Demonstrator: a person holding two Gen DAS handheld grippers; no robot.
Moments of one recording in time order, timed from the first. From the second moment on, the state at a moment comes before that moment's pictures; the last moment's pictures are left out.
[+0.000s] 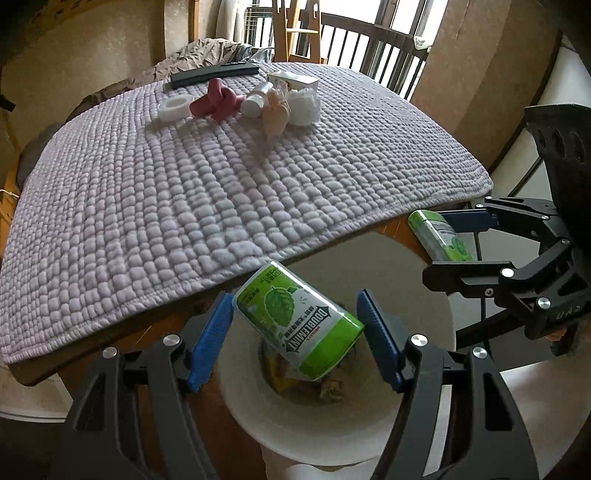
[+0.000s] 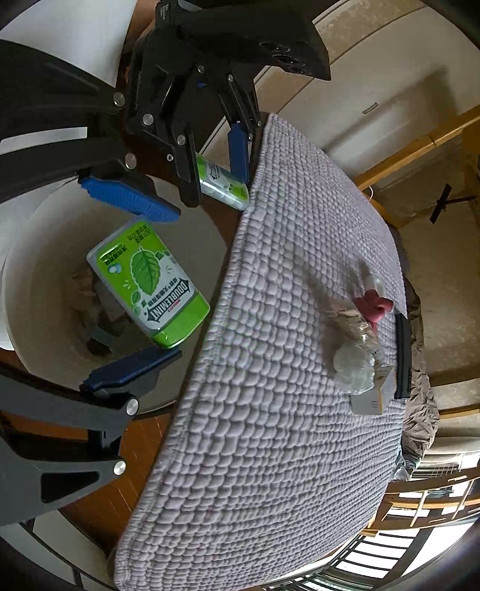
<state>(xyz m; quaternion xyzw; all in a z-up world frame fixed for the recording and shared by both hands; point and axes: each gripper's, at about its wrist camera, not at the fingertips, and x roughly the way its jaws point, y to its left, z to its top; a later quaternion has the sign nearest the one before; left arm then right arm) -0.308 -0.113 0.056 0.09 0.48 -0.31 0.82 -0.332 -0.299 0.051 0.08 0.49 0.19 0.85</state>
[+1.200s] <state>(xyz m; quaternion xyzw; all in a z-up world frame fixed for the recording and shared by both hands) -0.313 -0.120 0.018 0.13 0.51 -0.29 0.80 -0.327 -0.294 0.017 0.07 0.52 0.19 0.83</state>
